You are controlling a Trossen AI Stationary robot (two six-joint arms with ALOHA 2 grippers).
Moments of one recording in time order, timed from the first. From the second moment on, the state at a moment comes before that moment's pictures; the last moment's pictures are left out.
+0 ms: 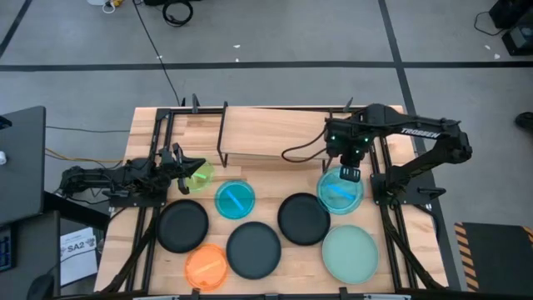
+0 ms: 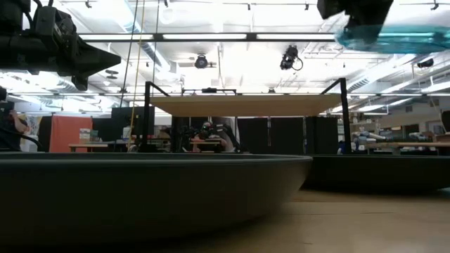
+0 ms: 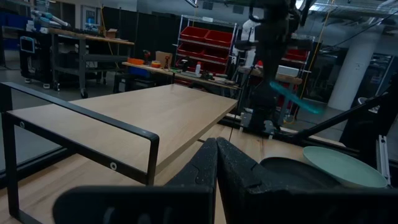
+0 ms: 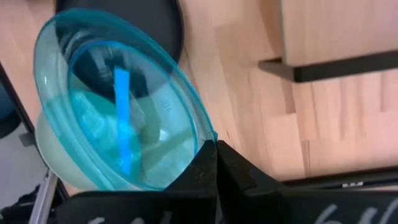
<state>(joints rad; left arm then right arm) -0.03 0.01 0.01 0.10 -0.37 -0.17 -0.15 1.33 1.44 -1.57 -0.16 0.13</state>
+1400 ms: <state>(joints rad) -0.03 0.01 0.01 0.10 -0.37 -0.17 -0.73 1.53 1.51 -1.16 -0.21 0.05</state>
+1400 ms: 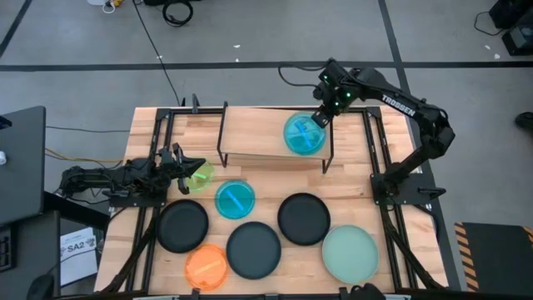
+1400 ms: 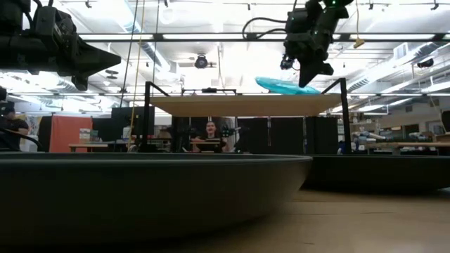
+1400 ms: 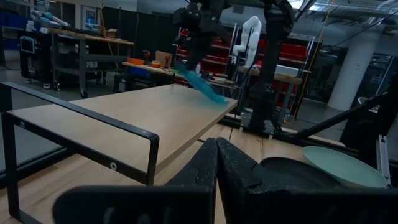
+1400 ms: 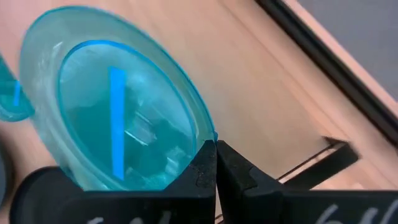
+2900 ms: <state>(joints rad) -0.03 0.01 0.01 0.09 -0.37 -0.17 -0.76 1.54 1.51 -1.14 -0.20 0.05</state>
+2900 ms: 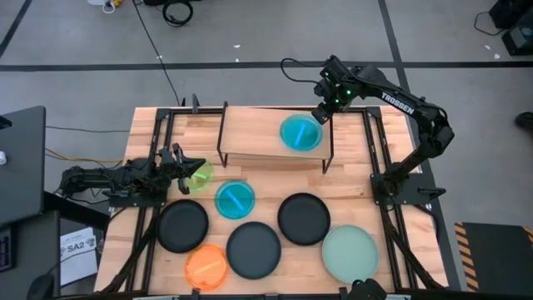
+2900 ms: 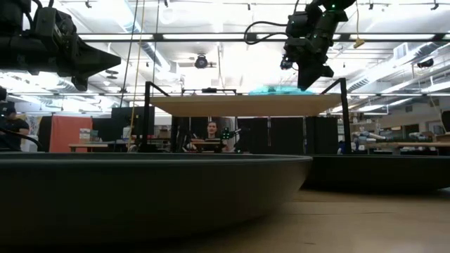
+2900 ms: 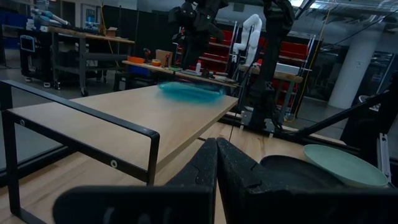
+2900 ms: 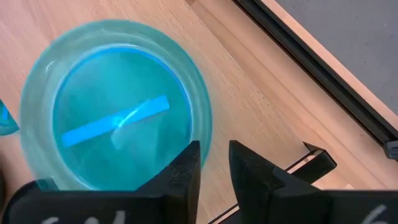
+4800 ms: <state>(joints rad) -0.03 0.50 0.47 -0.36 -0.09 -0.14 -0.76 1.54 1.51 -1.09 -0.20 0.05</state>
